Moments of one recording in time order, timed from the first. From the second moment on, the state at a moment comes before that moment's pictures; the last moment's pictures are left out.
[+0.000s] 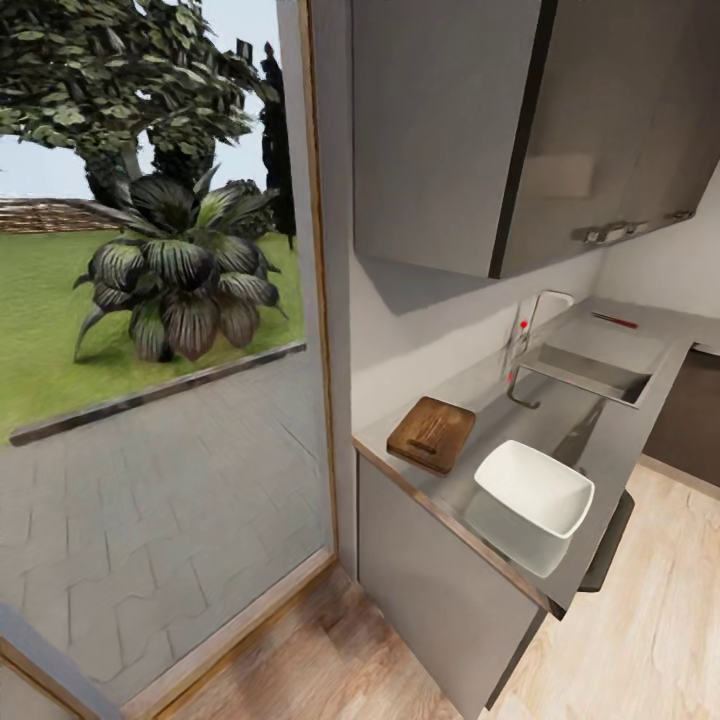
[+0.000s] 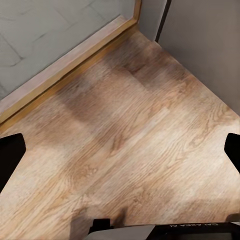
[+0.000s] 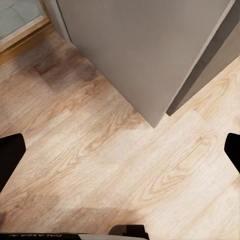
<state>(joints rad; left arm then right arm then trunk) 0.14 0.02 -0.10 -0.91 0.08 -0.10 0.02 0.00 0.02 0.00 -0.54 0.01 -0.35 -0.01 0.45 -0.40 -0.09</state>
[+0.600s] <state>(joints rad) 0.14 0.02 -0.10 -0.89 0.08 -0.10 0.02 0.00 0.02 0.00 -0.54 0.01 -0.35 -0.01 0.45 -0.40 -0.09</state>
